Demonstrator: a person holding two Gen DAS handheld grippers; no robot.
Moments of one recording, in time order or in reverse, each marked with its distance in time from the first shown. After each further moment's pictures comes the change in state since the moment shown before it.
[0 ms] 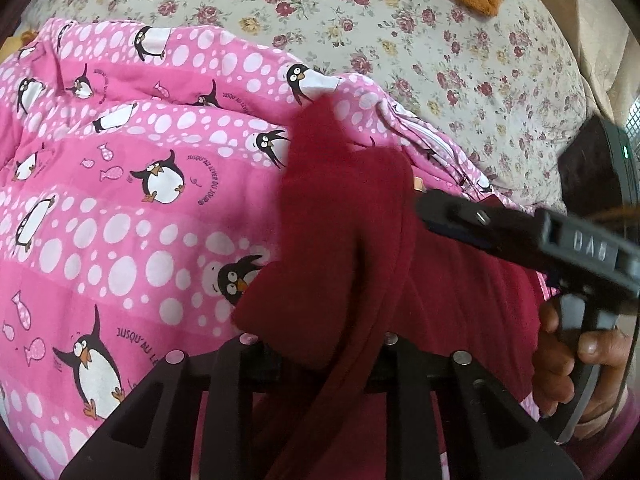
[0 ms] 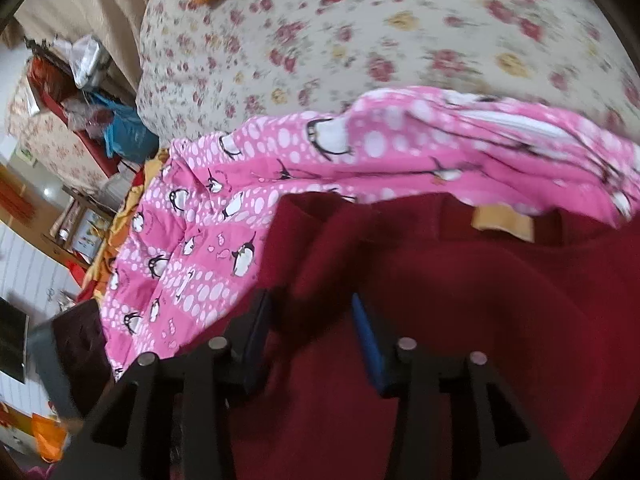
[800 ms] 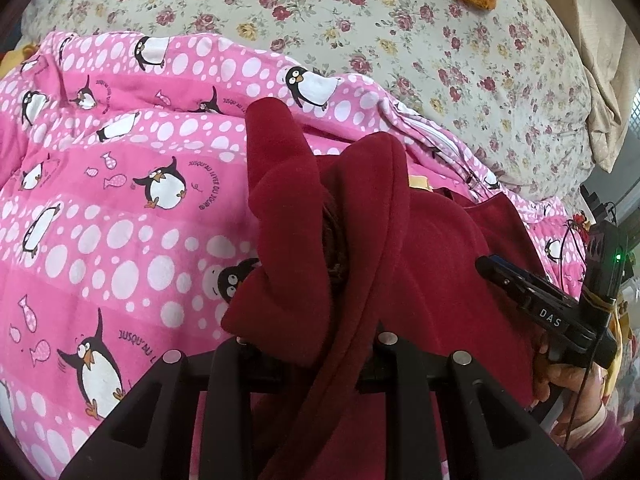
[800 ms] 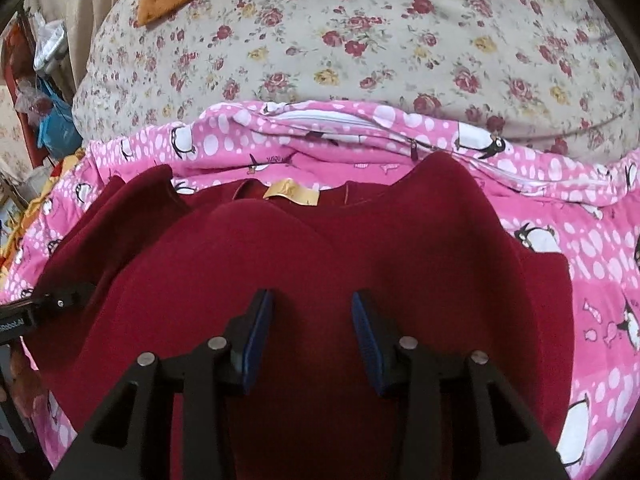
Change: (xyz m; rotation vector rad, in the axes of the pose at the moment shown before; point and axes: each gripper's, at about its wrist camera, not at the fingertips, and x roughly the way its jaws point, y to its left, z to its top) left arm 0.004 -0.005 -0.001 0.026 -0.016 0.046; right arm -0.057 -0.086 -0.058 -0.085 -0.173 -0.354
